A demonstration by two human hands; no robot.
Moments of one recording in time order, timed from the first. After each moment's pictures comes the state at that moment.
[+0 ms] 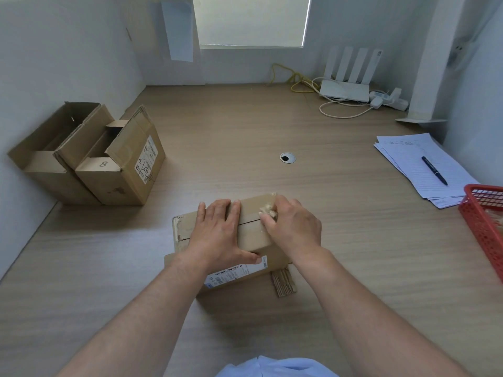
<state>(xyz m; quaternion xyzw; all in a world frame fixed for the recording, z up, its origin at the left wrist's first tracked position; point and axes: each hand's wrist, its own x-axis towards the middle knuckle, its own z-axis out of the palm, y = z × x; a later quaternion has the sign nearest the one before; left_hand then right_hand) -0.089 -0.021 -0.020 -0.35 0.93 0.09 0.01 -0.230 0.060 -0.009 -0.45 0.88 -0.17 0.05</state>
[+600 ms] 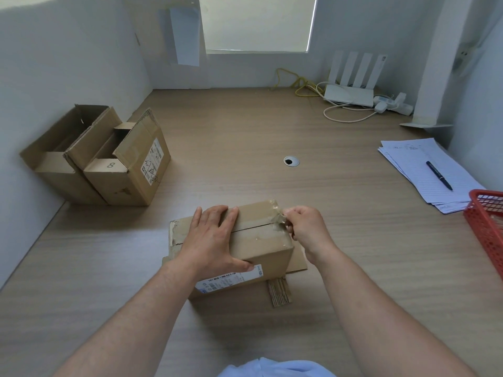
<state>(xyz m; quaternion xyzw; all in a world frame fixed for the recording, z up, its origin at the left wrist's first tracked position) -0.066 -0.025 -0.023 -0.33 0.94 0.10 -0.02 -0.254 0.066 -0.020 -0.25 0.76 -0.50 0.34</state>
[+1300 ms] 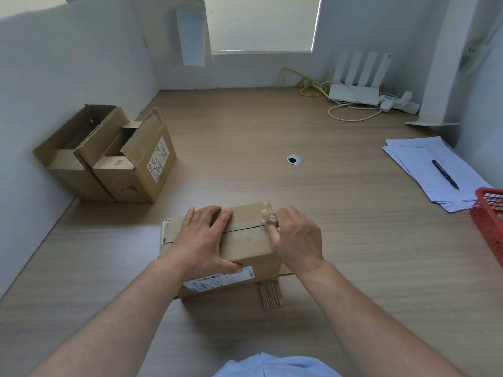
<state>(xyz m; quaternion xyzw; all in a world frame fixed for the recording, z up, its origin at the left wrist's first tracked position) -0.043 -0.024 -0.016 -0.33 0.94 0.09 0.01 -0.219 0.083 -0.023 -0.54 0.79 -0.29 -0.07</state>
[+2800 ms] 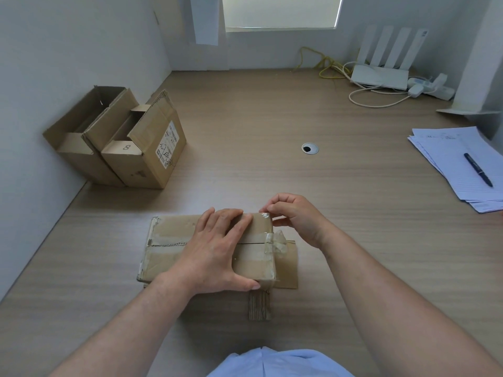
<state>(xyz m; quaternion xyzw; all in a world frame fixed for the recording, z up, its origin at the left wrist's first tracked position) -0.042 0.007 -0.012 -0.29 0.95 0.07 0.00 -0.251 0.043 -0.019 -0.37 0.60 -0.46 0.53</state>
